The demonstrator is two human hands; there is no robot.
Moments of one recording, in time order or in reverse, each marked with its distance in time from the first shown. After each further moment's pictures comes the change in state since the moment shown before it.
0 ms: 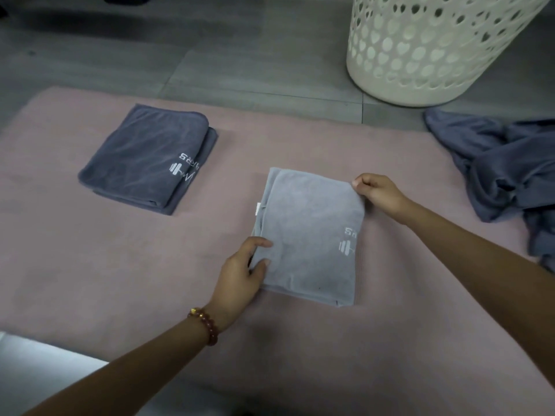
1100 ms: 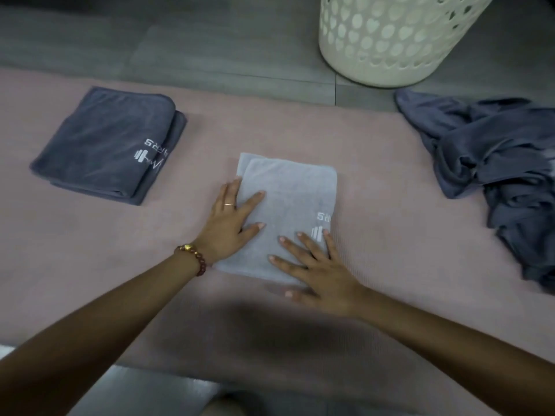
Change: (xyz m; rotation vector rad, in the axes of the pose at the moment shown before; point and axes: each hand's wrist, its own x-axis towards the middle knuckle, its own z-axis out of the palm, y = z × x) left_hand 0.074 -0.016 0.006 0.622 -0.238 0.235; right_hand -0.149 0.040 0.083 -0.850 -0.269 -0.604
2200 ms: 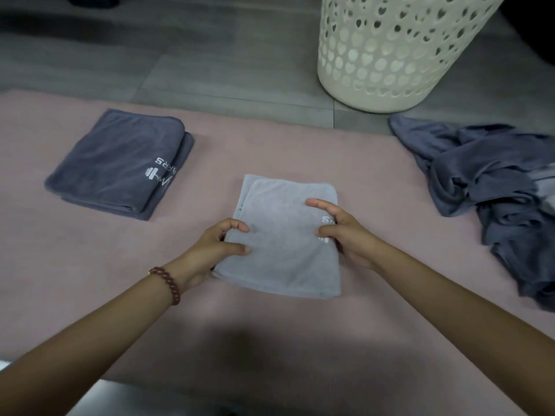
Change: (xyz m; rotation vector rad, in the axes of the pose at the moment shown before) left_hand -0.034 0.027 -0.055 -1.129 -0.137 -0.472; right_hand 0.044 0.033 -0.083 1.438 0.125 0.632
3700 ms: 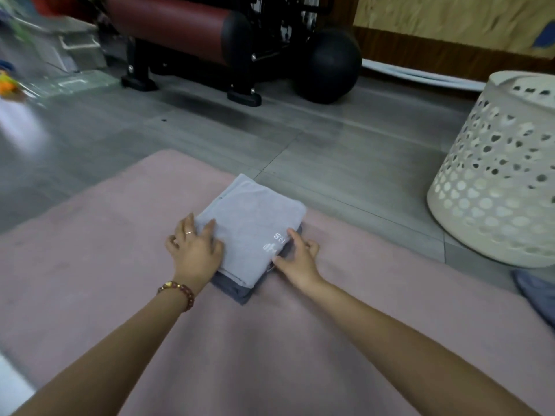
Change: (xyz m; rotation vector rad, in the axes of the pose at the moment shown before) left_hand 0.038 0.028 -0.240 0.860 1.070 0.161; right_hand 0.194 -0.086 0.248 -0.568 0.039 -0.354
